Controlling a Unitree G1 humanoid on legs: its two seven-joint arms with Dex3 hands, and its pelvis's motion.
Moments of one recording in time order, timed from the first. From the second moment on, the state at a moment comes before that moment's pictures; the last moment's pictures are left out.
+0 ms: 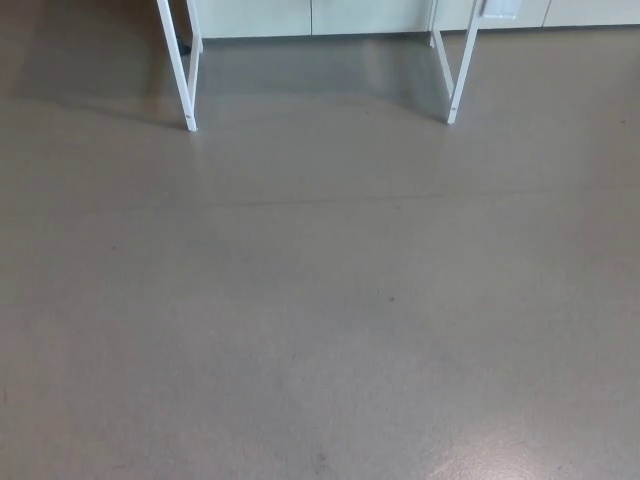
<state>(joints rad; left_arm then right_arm) 0.12 0.69 0.13 1.28 0.05 0.03 -0.19 0.40 -0.77 -0.13 0.83 -0.14 -0.02 0.12</state>
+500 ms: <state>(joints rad) 0.12 0.69 0.15 1.30 0.05 0.00 -0.22 0.42 -0.77 -0.13 0.81 -0.14 -0.04 0.14</state>
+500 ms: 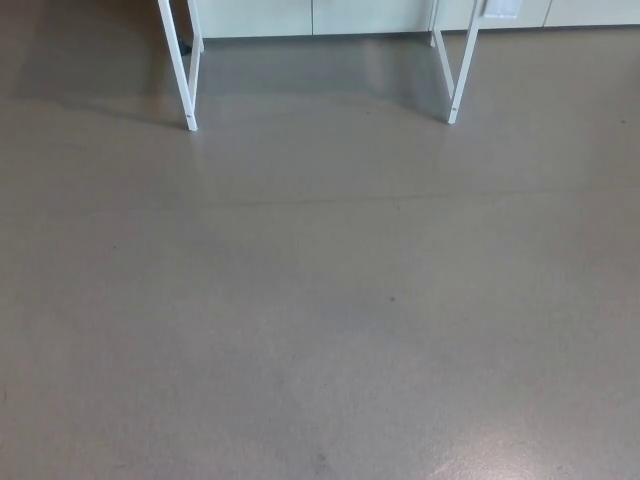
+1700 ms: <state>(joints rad) 0.11 0.69 0.15 1.30 0.06 -0.01 -0.23 0.42 -0.77 -0.14 0.82 -0.14 -0.05 0.16</state>
